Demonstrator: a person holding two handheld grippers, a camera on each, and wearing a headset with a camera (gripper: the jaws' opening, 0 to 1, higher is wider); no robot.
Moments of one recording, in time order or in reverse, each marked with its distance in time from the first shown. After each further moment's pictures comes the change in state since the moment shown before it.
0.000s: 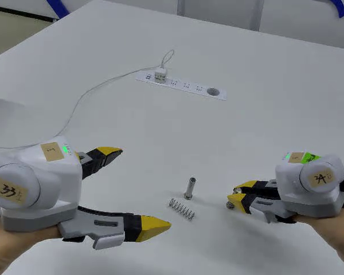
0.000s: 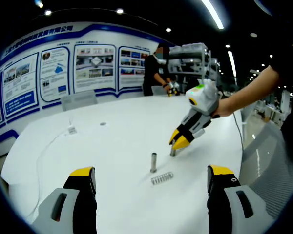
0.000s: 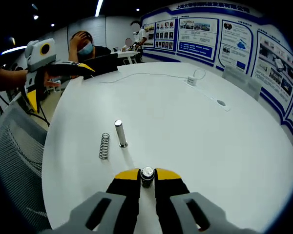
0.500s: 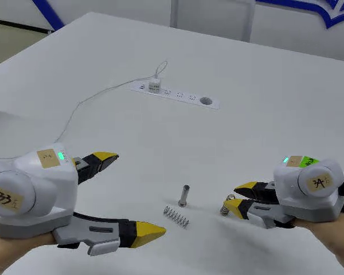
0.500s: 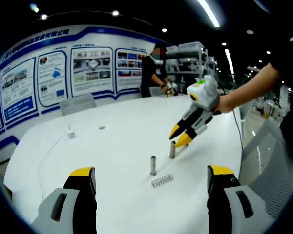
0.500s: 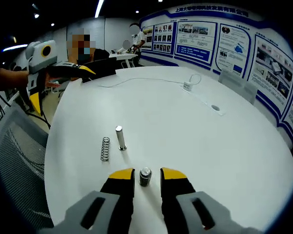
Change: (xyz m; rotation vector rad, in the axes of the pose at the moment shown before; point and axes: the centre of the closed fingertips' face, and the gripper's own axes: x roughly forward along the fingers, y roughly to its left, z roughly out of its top) left arm -0.002 -0.003 0.010 0.043 -0.007 -0.010; right arm -0.024 -0.003 0.011 -0.009 -0.026 -0.036
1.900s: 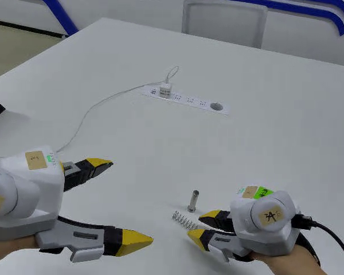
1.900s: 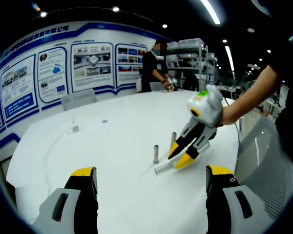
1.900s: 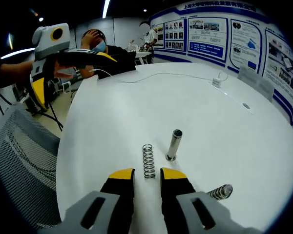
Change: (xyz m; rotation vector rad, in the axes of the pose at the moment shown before) left arm -0.027 0.011 -0.015 -0.012 0.049 0.001; right arm 0.062 0.085 -0.002 0.017 0.020 0.126
